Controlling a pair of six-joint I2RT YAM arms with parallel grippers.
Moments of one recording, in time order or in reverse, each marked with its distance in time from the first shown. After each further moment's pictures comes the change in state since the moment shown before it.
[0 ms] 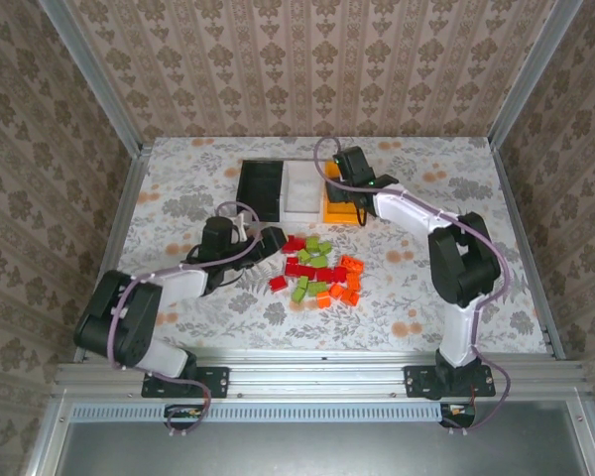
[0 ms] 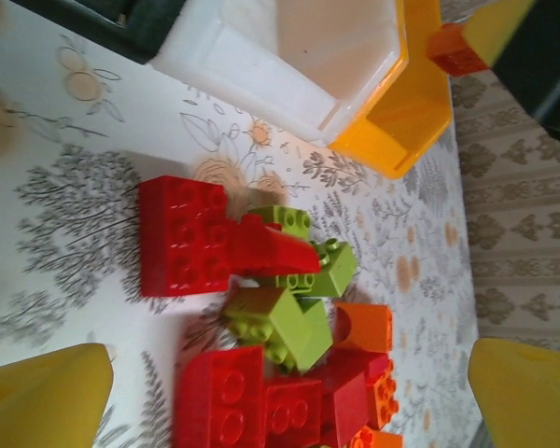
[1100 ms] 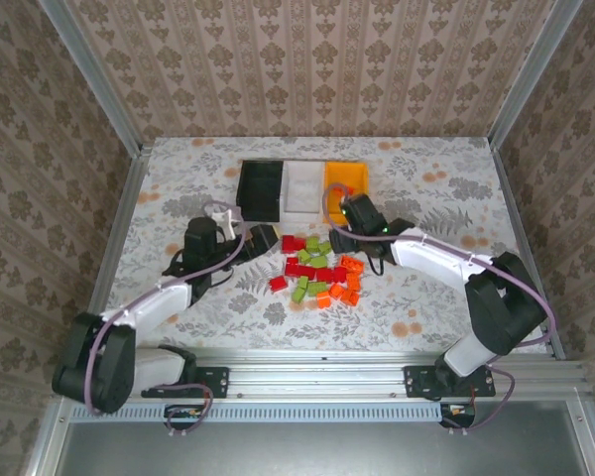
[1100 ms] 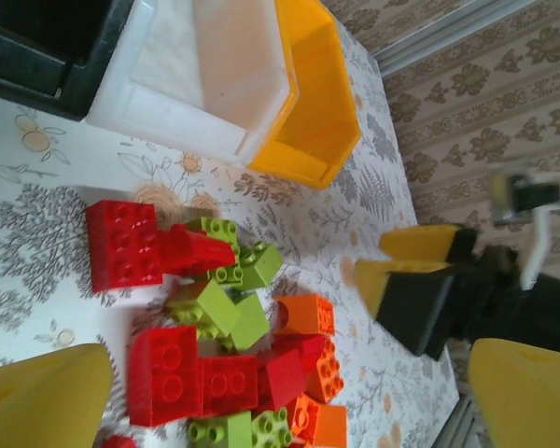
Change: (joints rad) left arm 0.029 -0.319 -0.044 -0.174 0.013 0.068; right arm 0.151 -0.389 -0.525 -0.034 -0.039 0.134
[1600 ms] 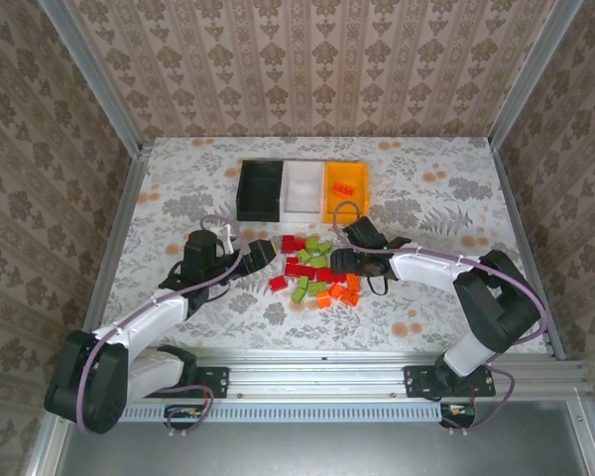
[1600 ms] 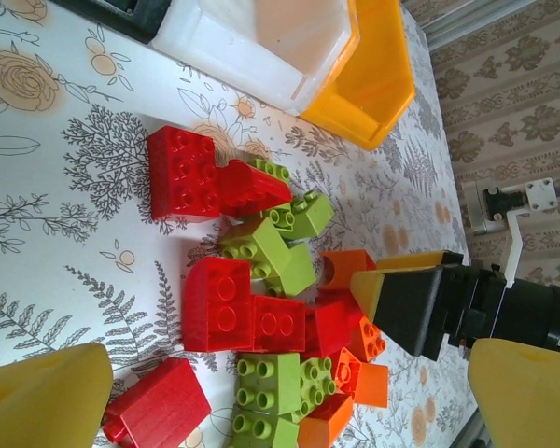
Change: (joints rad) left arm -0.022 -0.070 -0.072 -0.088 -0.053 0.014; right arm 0.005 0.029 -0.147 0.100 -0.105 0.287
